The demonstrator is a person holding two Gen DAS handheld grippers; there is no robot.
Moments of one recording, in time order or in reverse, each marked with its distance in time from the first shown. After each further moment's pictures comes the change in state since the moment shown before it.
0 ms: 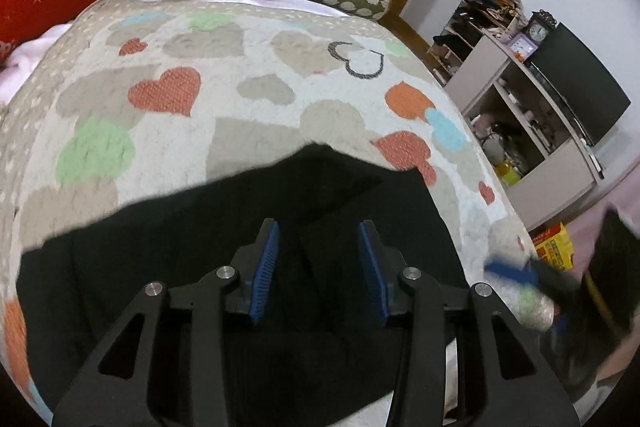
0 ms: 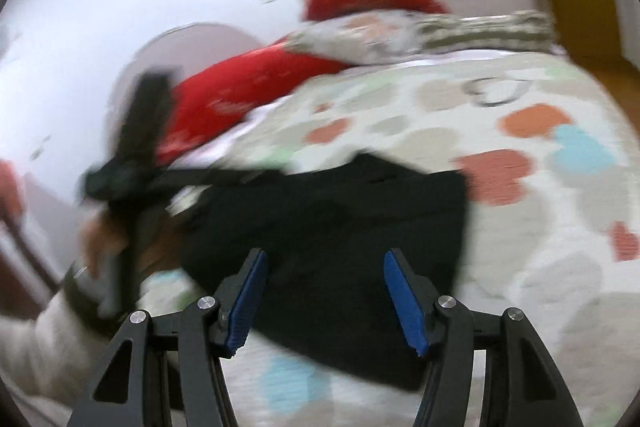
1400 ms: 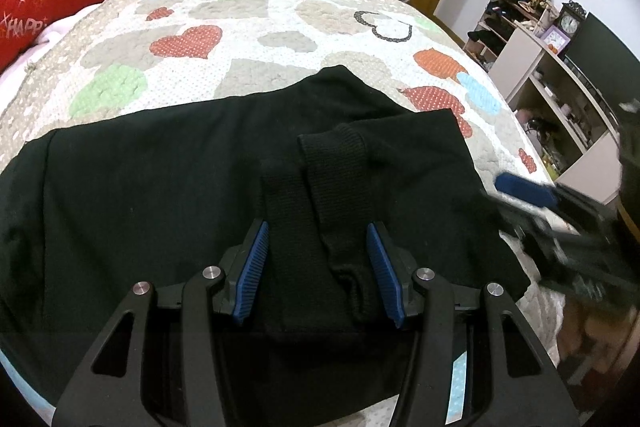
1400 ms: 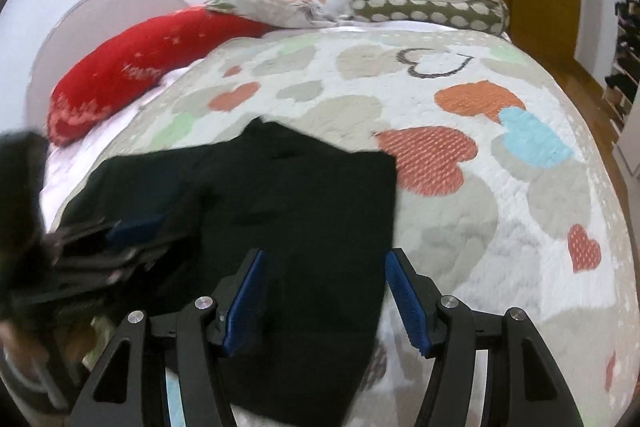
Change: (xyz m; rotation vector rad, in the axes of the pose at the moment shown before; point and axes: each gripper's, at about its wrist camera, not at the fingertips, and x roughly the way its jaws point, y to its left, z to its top) left arm 0.027 -0.015 -0.052 -0.024 -0.007 0.153; right arm 0.048 -0.028 0.013 -0.027 0.143 -0.288
